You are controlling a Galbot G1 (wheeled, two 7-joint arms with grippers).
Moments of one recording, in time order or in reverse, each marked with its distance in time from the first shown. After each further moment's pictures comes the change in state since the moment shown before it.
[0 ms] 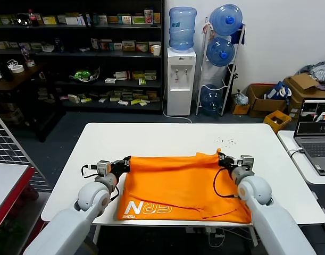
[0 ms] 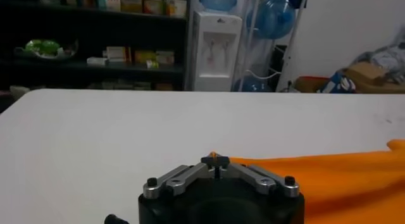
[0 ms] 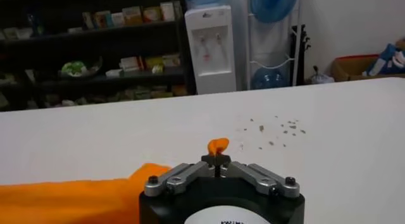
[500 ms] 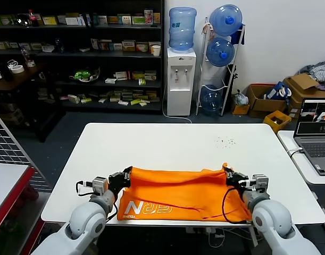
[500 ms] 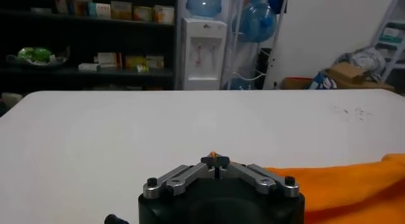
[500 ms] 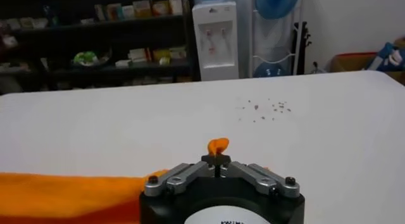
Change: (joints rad) left arm 0.201 0.055 -0.044 -0.231 0.032 -0.005 -0.048; right arm -0.275 -0.072 0.097 0.295 0.031 -0.045 0.048
